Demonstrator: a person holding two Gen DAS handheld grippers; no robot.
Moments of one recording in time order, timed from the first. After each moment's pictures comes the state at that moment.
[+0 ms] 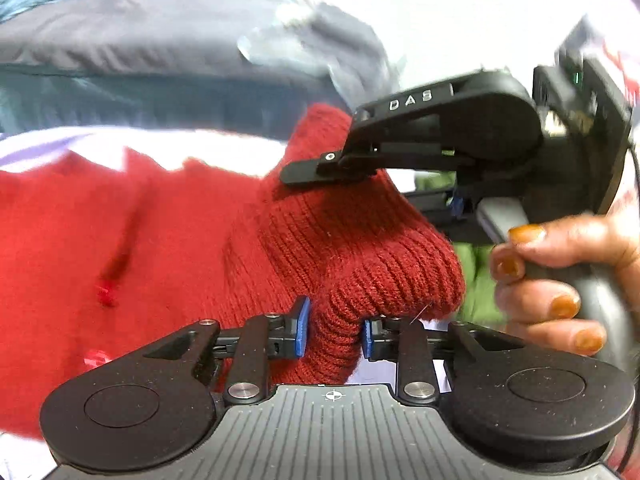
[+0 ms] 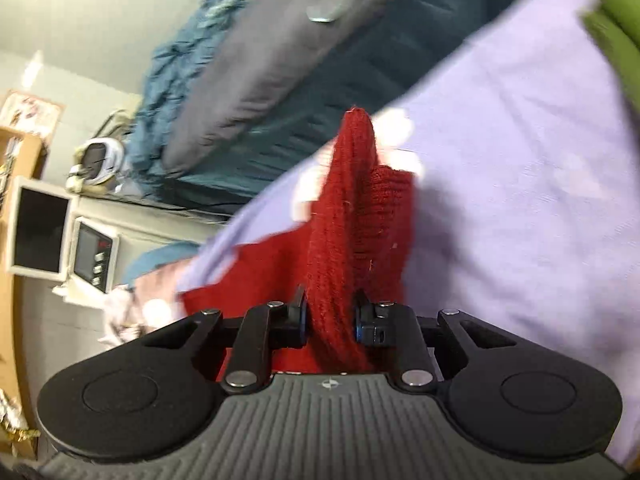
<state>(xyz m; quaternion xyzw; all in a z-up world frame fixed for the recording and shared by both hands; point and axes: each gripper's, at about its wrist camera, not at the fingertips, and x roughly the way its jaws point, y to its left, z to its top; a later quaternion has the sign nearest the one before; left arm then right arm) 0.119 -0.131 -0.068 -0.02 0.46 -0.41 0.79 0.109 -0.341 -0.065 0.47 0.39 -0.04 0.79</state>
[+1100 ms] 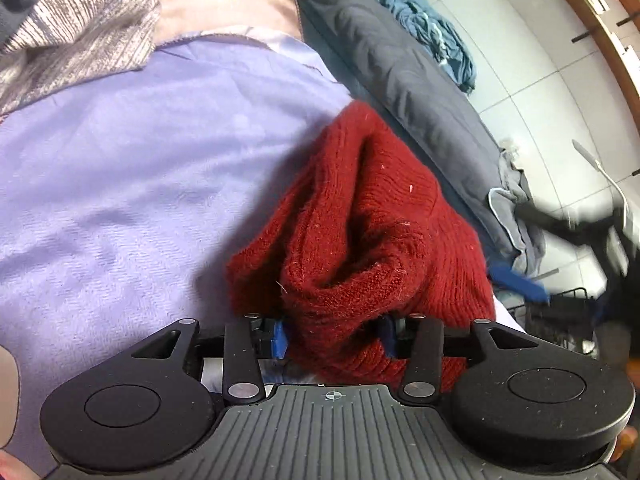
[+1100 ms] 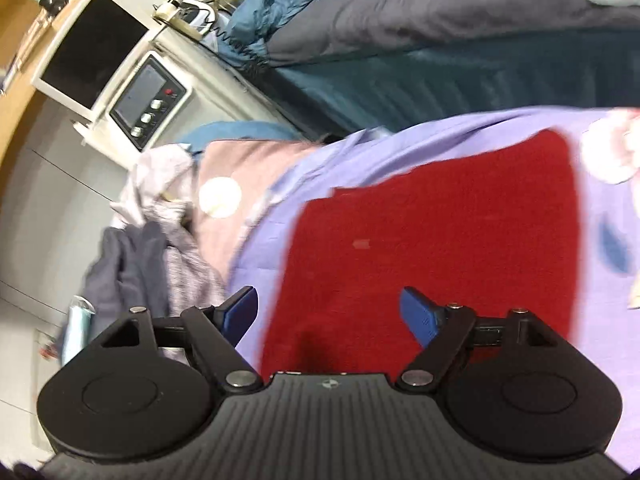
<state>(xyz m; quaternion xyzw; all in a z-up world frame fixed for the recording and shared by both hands) 0.209 0.183 -0.143 -0.30 0.49 -0.19 0.79 0.207 -0.104 -0.057 0.28 0.45 0.05 0.85</state>
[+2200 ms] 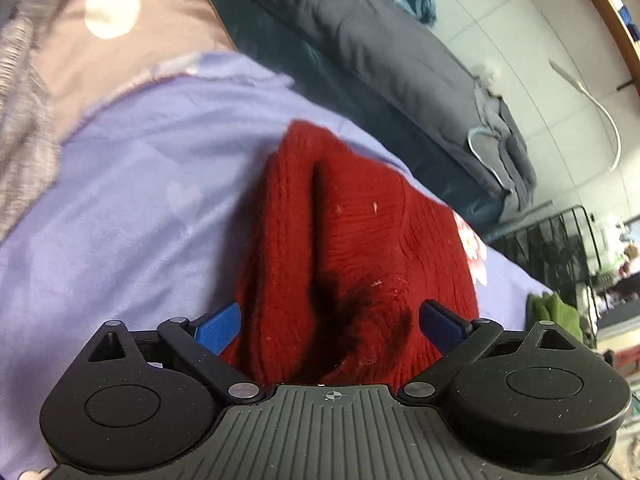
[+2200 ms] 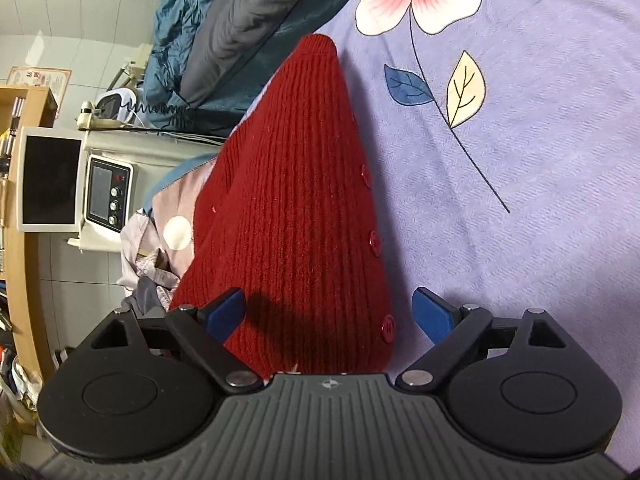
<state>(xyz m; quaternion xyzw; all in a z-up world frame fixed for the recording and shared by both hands) 0.279 0.170 -0.115 -0.19 0.54 -0.28 0.77 0.115 -0.188 -0.148 0.52 0.44 -0.01 0.73</state>
